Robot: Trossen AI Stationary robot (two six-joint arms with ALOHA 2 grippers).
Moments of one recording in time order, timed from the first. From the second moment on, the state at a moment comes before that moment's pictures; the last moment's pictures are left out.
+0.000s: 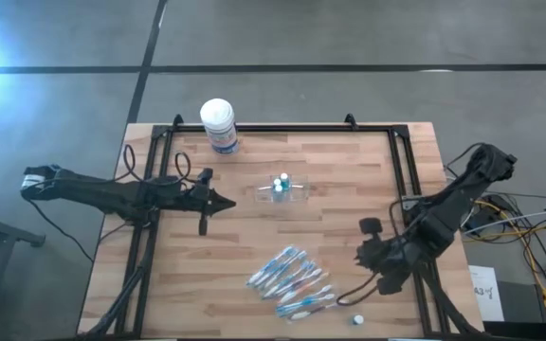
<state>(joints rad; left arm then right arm) -0.05 0.78 0.34 0.27 -0.07 -0.03 0.74 1.24 1.06 -0.87 0.26 0.50</state>
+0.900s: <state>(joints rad) -0.05 0.78 0.34 0.19 -0.07 -0.06 0.84 1.61 1.32 -0.85 -0.01 0.61</state>
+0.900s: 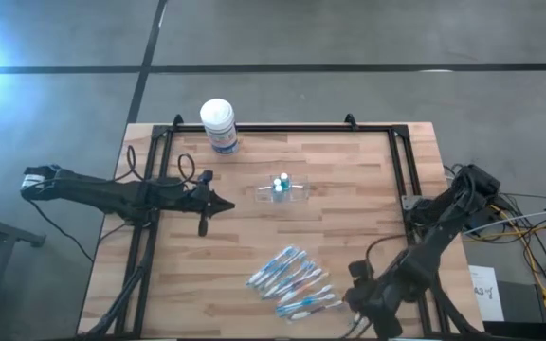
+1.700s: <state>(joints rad) -0.05 0.78 0.34 0.19 -0.05 -0.08 0.88 1.86 1.53 -1.03 -0.03 0.43</state>
